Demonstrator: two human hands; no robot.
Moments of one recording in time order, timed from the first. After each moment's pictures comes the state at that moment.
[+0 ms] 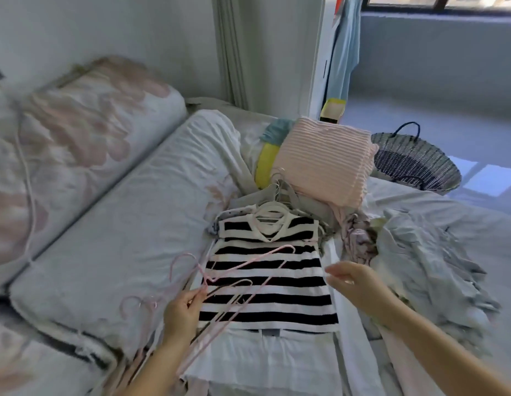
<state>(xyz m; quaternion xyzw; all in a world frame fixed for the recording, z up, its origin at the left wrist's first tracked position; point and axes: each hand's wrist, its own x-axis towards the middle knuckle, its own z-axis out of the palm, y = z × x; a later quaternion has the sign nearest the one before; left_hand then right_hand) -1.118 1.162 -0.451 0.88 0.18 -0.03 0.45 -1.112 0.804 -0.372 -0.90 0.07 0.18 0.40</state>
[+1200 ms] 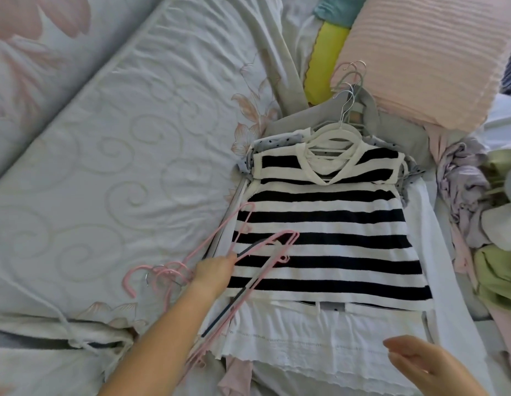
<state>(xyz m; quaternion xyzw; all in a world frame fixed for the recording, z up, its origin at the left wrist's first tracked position) -1.026 1.257 -0.659 0.93 -0.15 -0.32 -0.06 -1.182 0.890 -0.559 -0.84 0.20 0.31 0.40</state>
